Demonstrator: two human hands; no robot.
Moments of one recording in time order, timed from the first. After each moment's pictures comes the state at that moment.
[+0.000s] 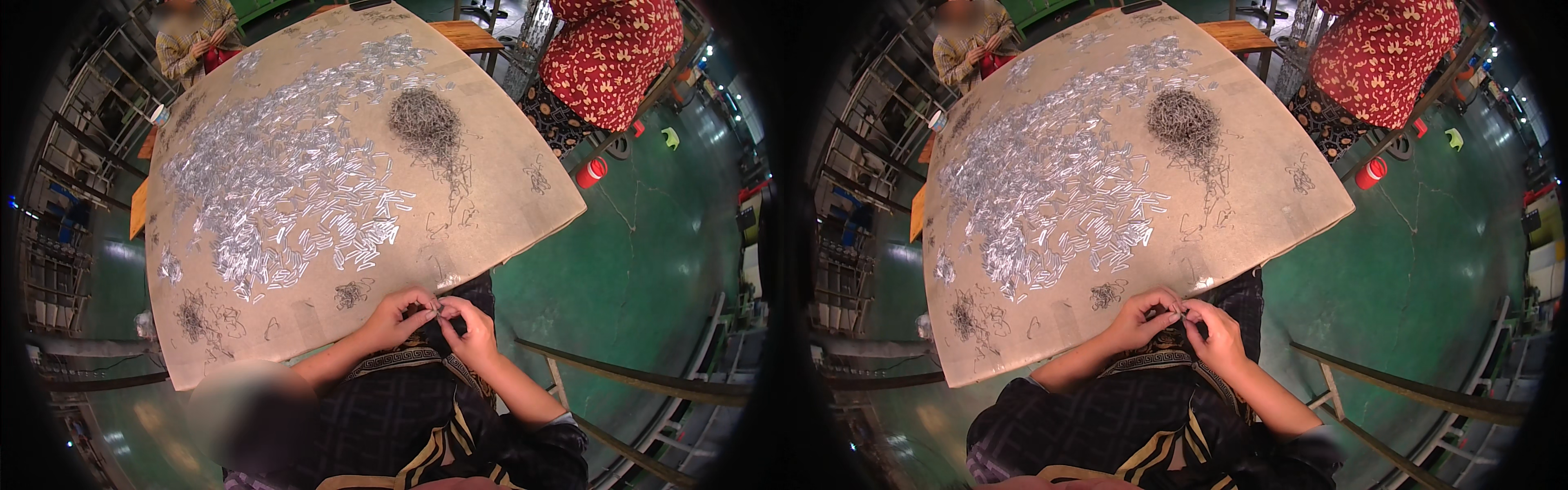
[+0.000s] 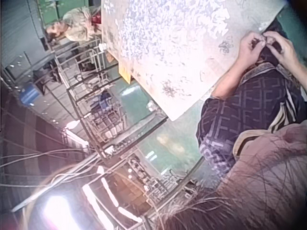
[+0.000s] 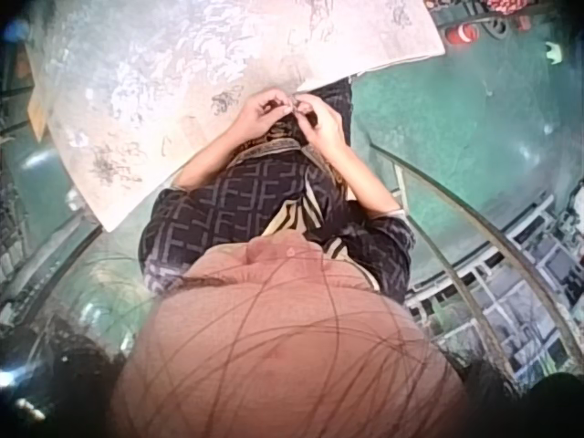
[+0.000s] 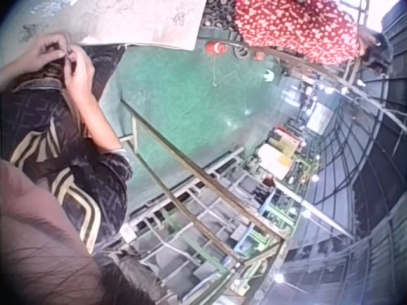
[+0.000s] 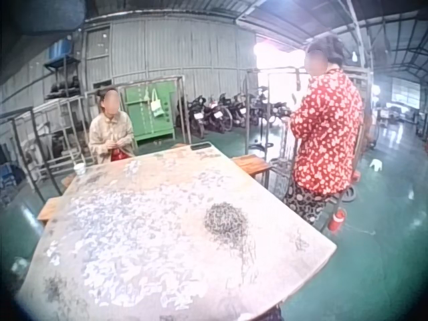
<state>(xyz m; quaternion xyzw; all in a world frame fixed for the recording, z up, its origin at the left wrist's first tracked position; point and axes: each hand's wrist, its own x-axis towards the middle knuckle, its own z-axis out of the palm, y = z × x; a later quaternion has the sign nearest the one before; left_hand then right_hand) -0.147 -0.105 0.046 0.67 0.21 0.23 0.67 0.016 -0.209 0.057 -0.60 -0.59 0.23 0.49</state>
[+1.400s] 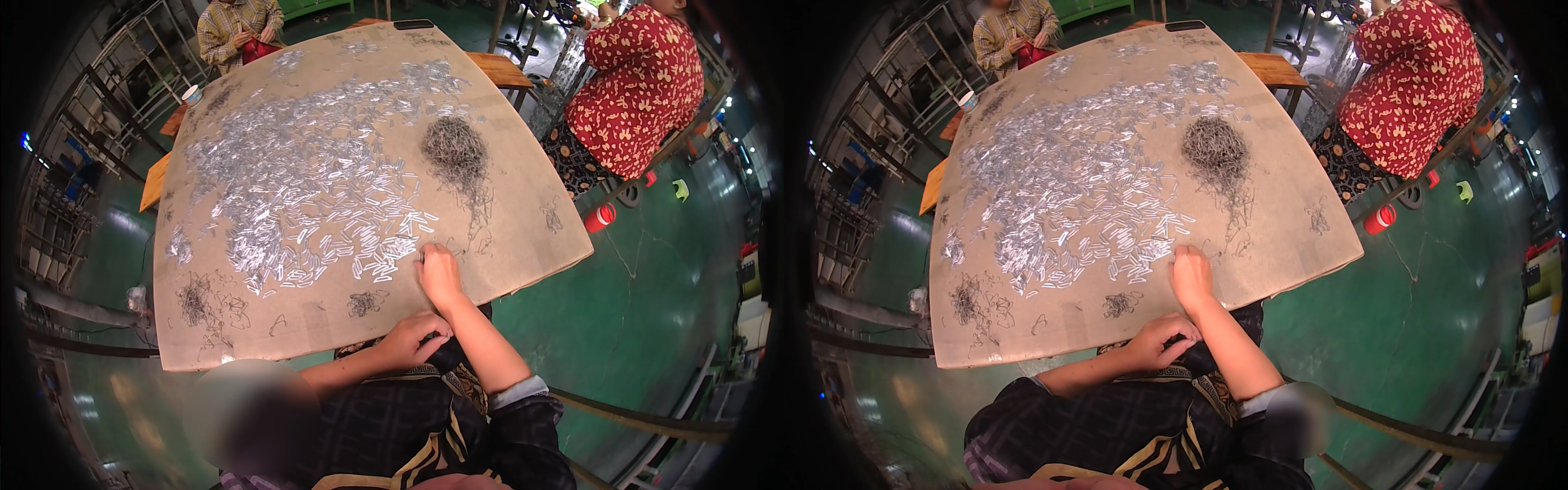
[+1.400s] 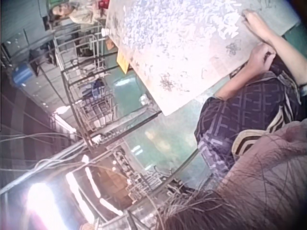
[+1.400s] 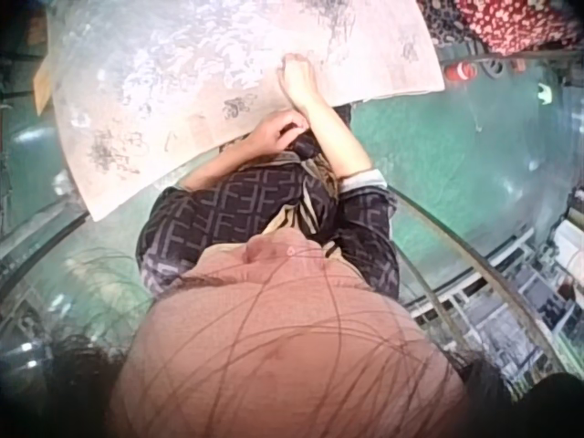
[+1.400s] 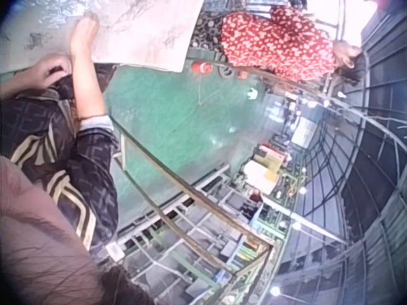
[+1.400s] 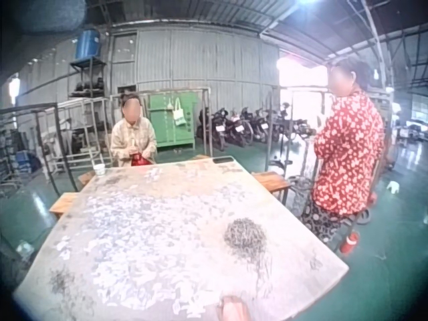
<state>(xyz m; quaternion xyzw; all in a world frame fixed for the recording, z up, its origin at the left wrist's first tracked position) -0.144 -0.120 0.043 0.78 0.16 0.32 0.51 -0.004 -0.058 0.018 -0.70 -0.64 0.15 0.29</state>
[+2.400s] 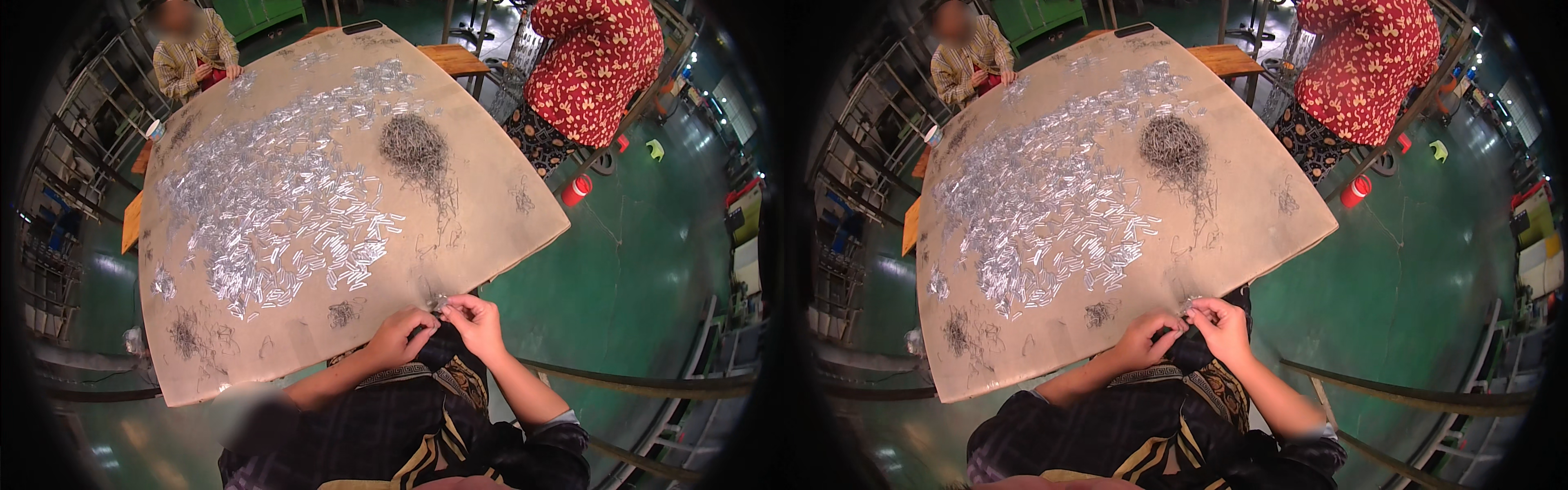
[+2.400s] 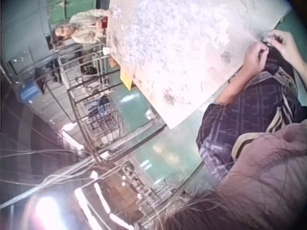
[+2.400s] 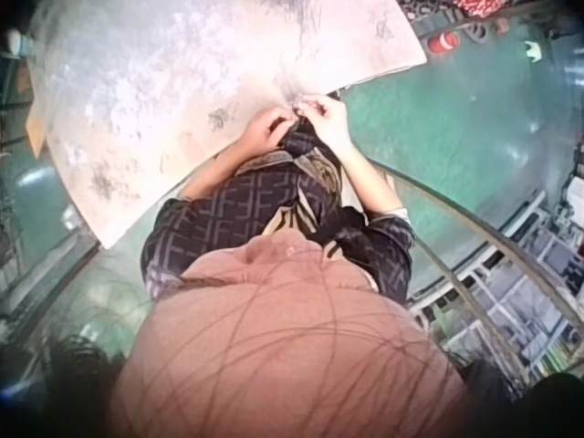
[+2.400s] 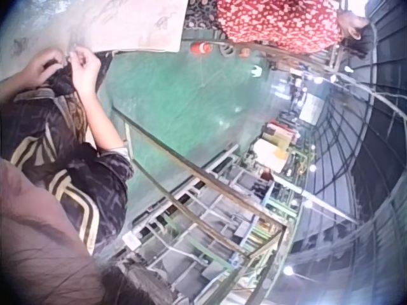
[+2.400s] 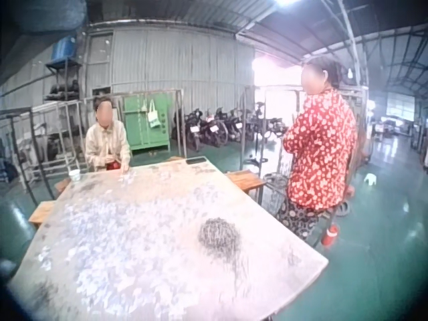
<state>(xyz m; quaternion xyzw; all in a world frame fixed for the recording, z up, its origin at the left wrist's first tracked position) -0.129 -0.116 0.046 0.79 0.17 0.33 0.49 0.042 -0.189 0.061 -0.60 -0.37 0.44 0.56</state>
